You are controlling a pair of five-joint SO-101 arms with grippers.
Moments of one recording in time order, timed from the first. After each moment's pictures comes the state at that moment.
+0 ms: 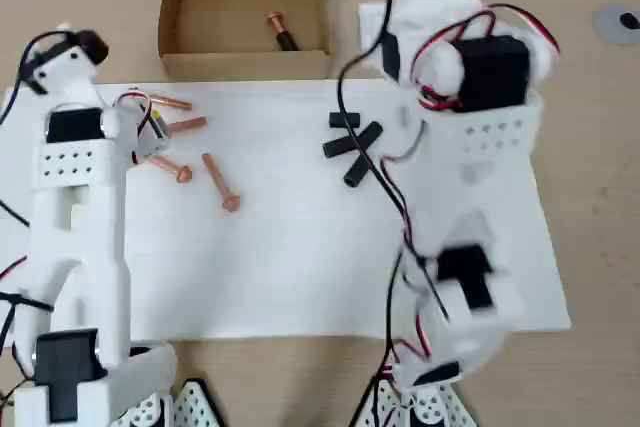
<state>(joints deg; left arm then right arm) -9.3 -12.4 14.4 70.8 9.1 -13.3 5.7 -53.0 101.8 -10.5</state>
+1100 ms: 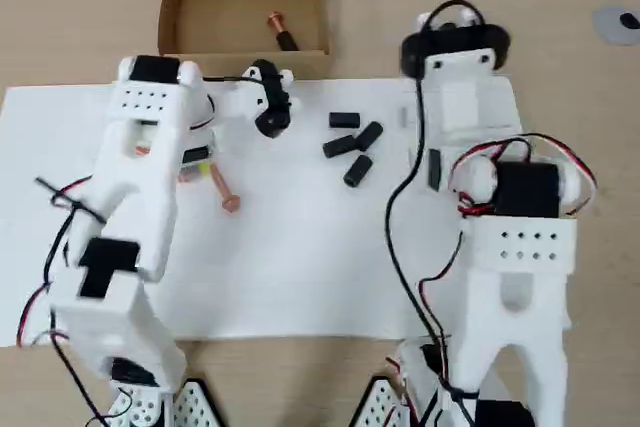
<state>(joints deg) 2.7 16.4 -10.0 85.8 -78.9 -0.6 -34.0 13.9 86.6 -1.4</state>
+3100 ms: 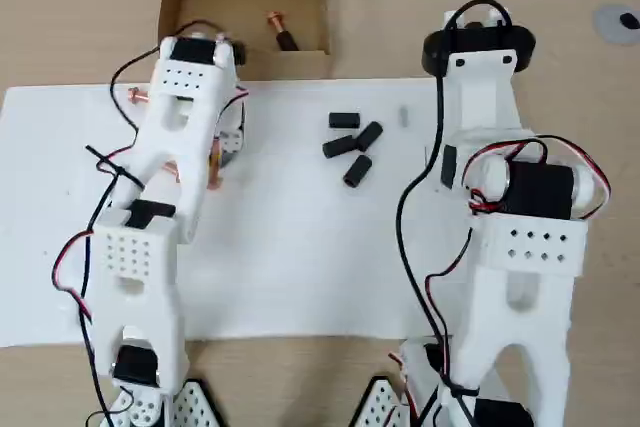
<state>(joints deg) 6.1 36.7 -37.2 99.6 -6.7 2.2 -34.0 14.2 86.3 -1.4</state>
